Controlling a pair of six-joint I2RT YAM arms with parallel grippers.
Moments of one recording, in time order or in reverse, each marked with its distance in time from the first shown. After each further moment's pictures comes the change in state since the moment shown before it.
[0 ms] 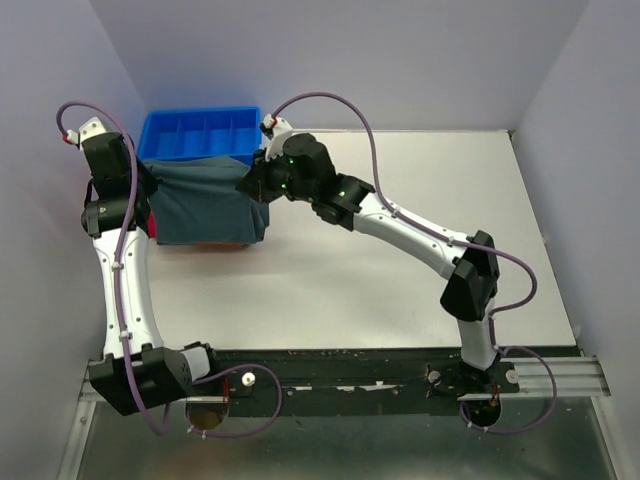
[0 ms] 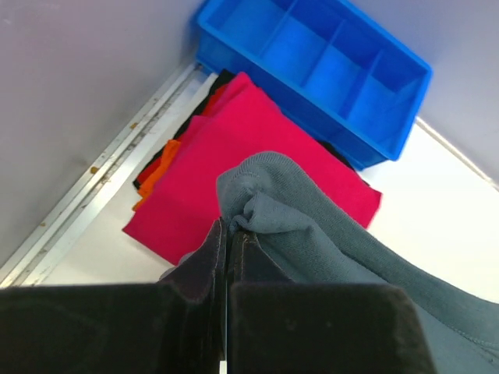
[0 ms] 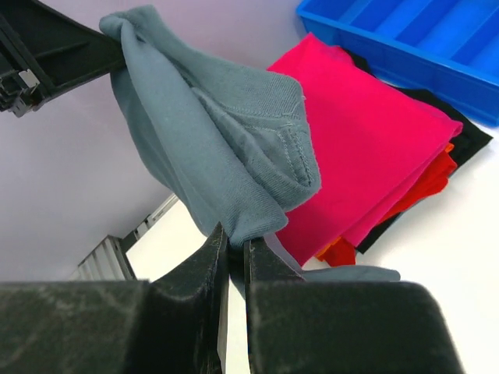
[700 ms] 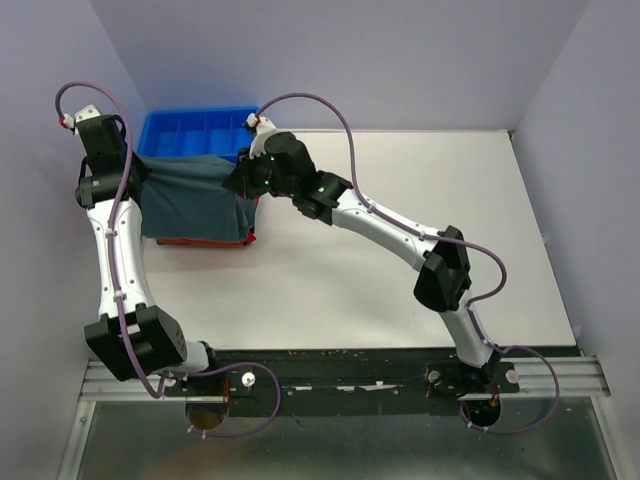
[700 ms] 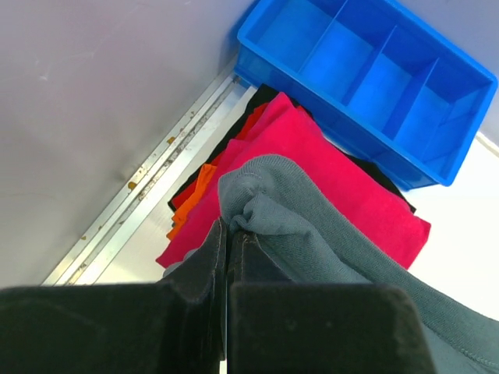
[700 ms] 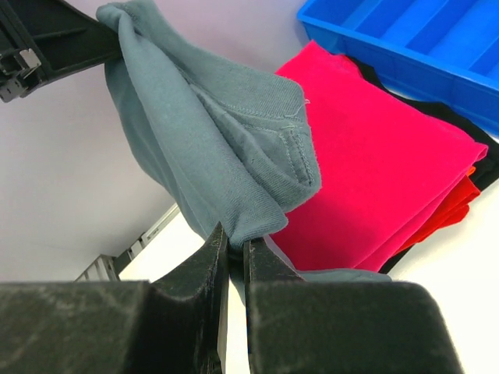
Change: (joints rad) left arm 0.060 0.181 0.129 -0.026 -0.051 0.079; right arm 0.002 0.215 0.234 -0.021 -0.003 0.018
